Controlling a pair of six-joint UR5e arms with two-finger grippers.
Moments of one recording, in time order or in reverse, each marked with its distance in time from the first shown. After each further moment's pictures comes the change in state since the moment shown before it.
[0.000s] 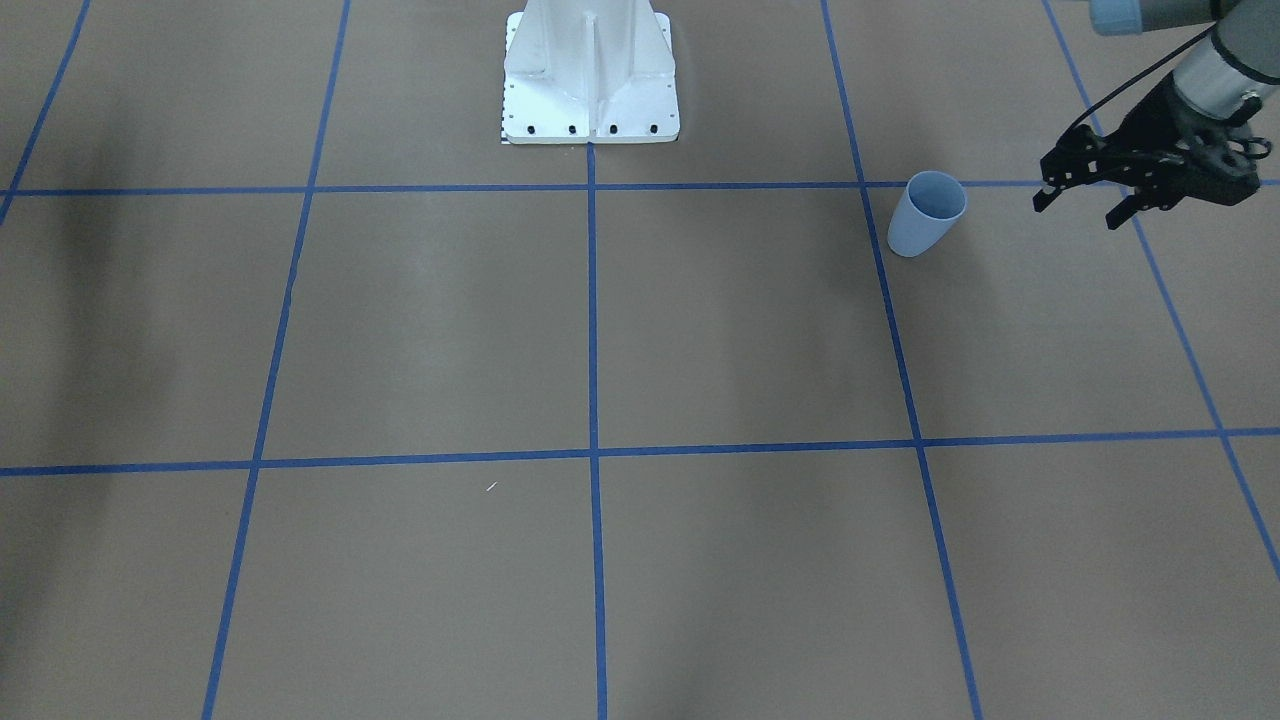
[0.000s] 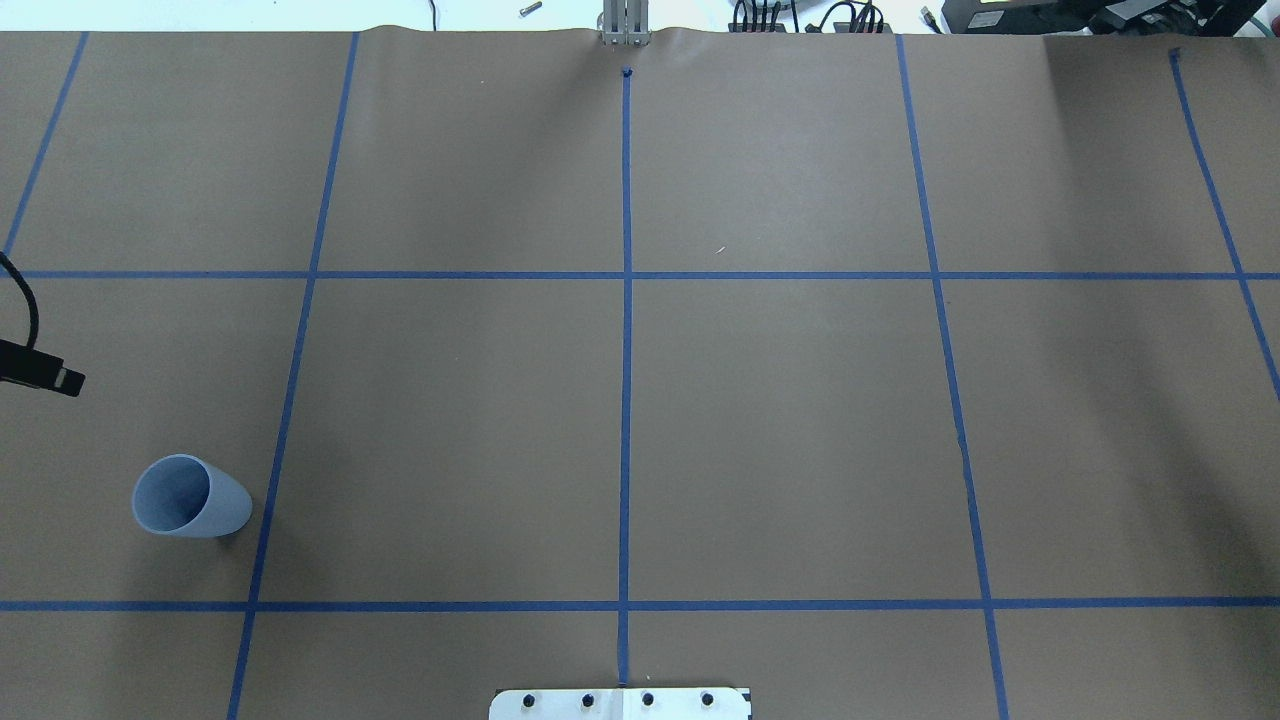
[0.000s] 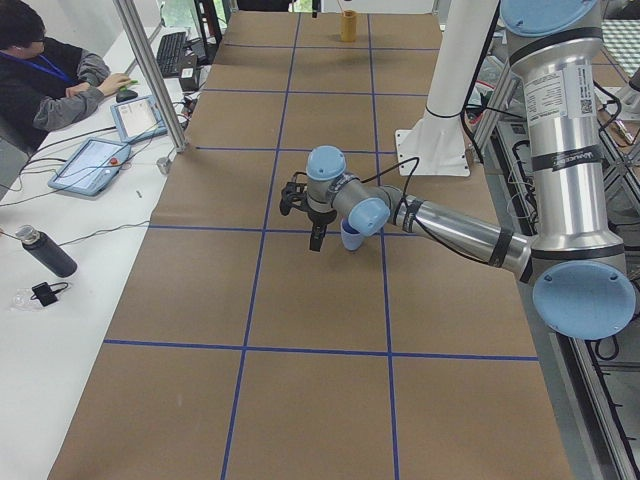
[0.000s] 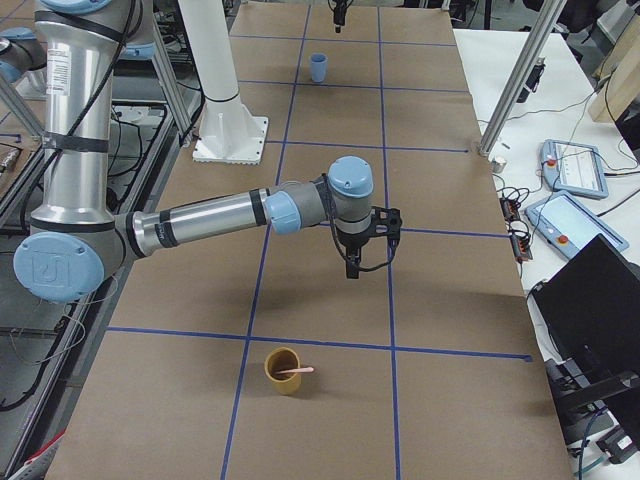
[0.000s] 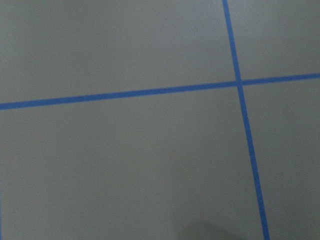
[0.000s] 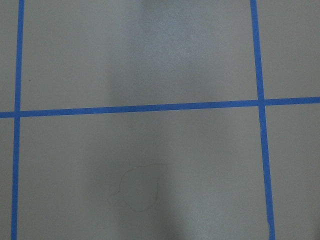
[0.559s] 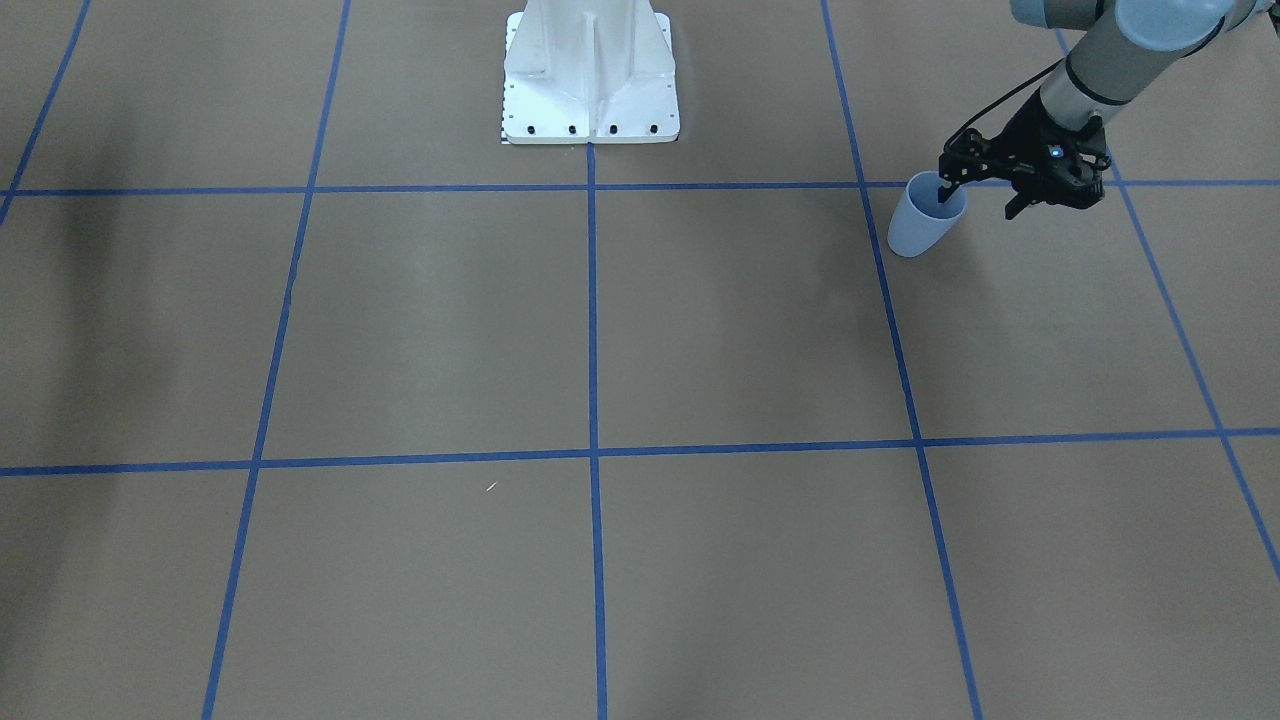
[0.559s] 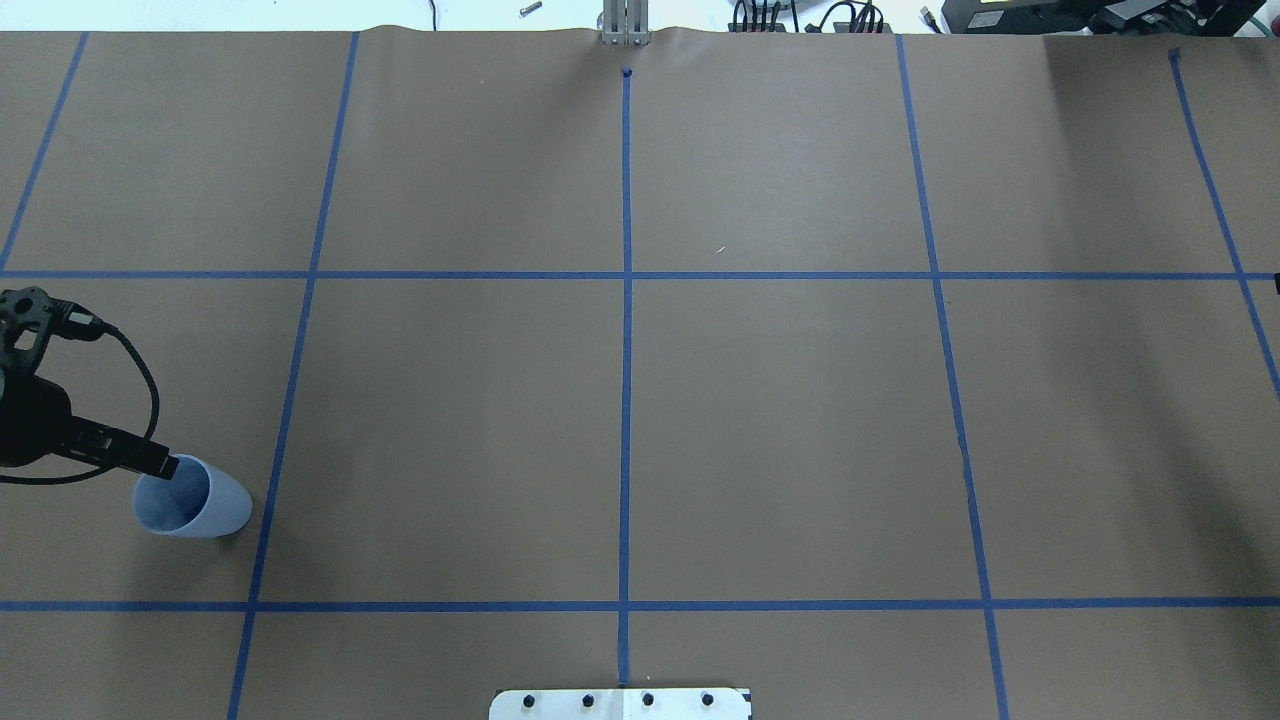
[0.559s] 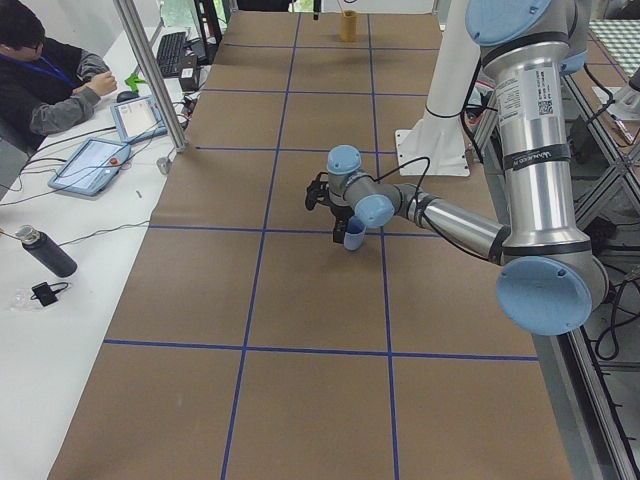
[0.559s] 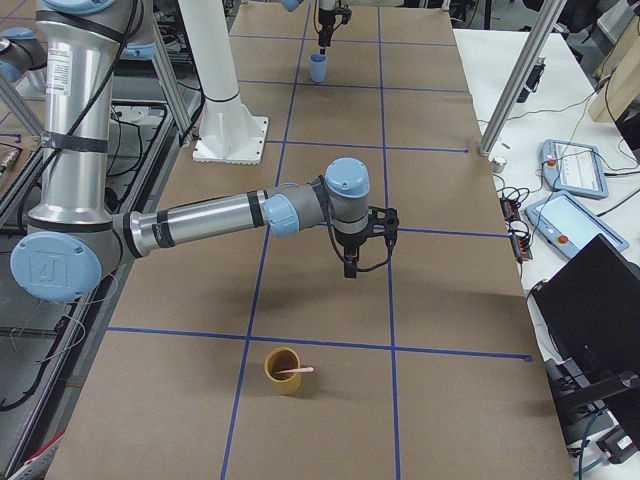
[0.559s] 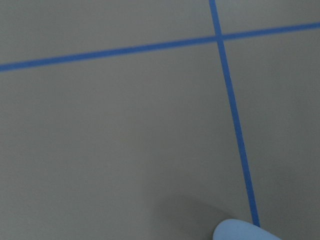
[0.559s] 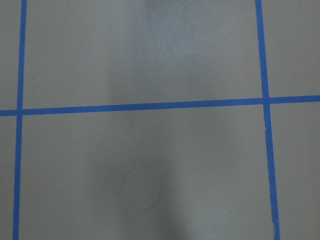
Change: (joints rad) left arm 0.225 0.004 -0.006 -0.040 0.098 -0.125; right arm -0.010 -0.008 0.001 0.023 0.000 0.016
